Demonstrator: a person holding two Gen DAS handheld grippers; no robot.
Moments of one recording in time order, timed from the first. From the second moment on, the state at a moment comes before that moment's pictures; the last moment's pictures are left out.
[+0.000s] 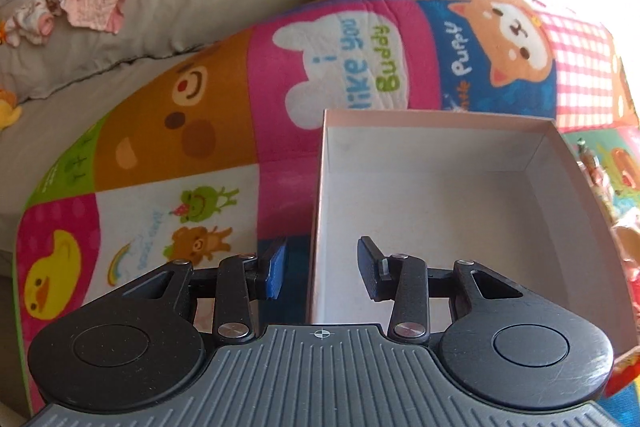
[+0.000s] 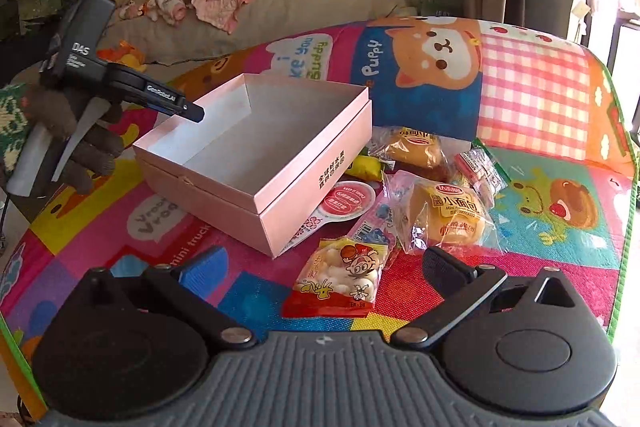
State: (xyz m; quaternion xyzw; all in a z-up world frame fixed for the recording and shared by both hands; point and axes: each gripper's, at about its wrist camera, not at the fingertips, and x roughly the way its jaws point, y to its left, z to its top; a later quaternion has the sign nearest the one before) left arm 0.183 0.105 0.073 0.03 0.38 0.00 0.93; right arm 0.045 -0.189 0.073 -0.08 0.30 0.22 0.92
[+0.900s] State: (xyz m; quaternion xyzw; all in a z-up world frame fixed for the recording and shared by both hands) left arm 0.083 0.200 0.047 -0.08 0.42 0.09 0.90; right arm 0.248 -0.085 0.044 -0.14 0.36 0.25 0.89
